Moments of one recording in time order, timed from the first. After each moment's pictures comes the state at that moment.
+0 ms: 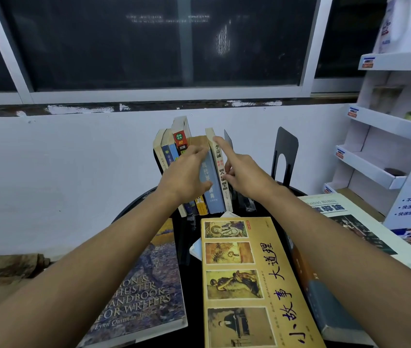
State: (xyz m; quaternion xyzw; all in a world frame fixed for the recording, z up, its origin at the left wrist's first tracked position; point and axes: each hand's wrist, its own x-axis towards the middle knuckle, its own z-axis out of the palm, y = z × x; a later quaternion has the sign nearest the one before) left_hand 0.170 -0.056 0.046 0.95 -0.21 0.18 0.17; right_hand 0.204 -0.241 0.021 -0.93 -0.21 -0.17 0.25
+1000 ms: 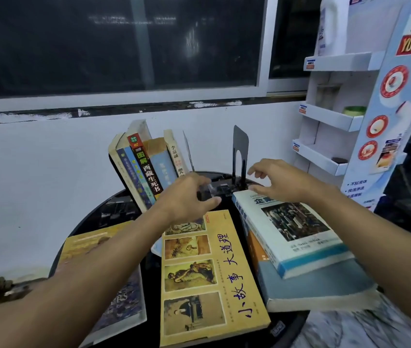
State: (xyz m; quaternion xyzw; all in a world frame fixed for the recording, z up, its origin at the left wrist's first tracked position) left_hand 0.128 -0.124 0.026 0.93 -0.28 0.06 0.21; right_hand 0.128 -0.402 0.028 -0.98 -0.14 -0.14 0.07
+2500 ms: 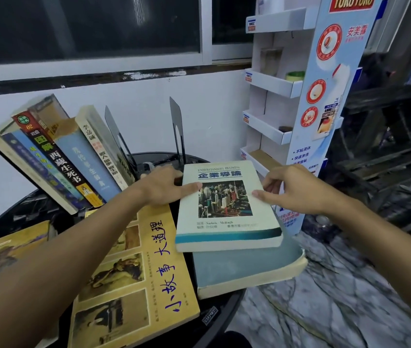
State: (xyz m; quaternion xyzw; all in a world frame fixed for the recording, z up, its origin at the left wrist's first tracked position) left_hand 0.171 -0.225 -0.013 0.92 -0.33 -0.11 0.17; right_hand 0.026 -0.515 -0.022 -0.96 -0.05 -0.12 0.23
